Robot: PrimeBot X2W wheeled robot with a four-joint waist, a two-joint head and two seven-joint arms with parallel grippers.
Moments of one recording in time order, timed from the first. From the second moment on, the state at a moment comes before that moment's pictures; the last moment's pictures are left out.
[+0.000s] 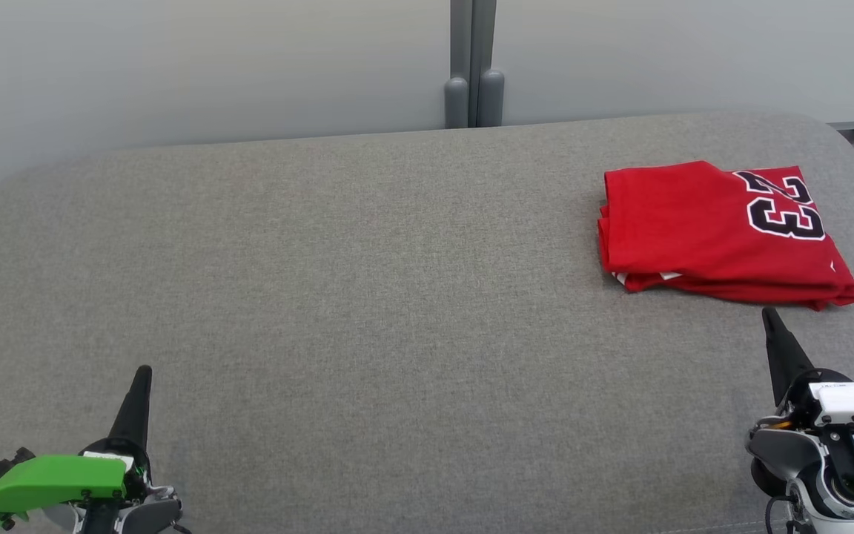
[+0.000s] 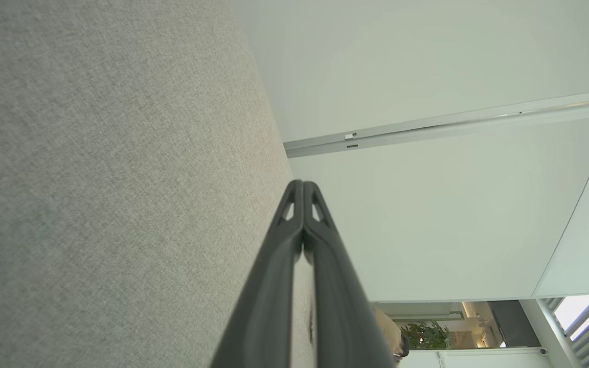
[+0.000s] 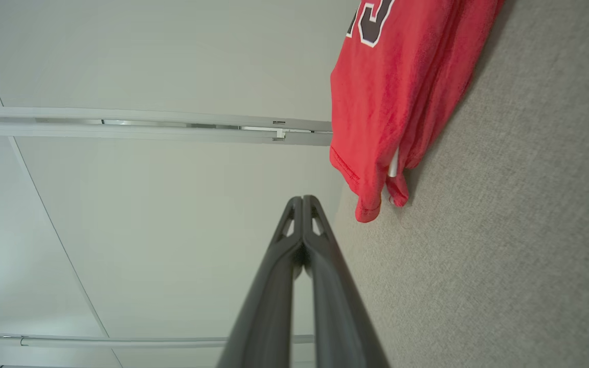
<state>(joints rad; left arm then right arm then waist) -0.03 0.07 0.03 0.26 -1.51 -0.10 0.06 -0.04 -0.09 -0.08 0.27 1.53 0.10 0.06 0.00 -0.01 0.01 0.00</state>
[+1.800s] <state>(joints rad) -0.06 0.05 0.06 0.28 -1.62 -0.12 0.09 -0.05 -0.06 -0.11 0.28 1.62 0.11 0.09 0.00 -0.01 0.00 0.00</state>
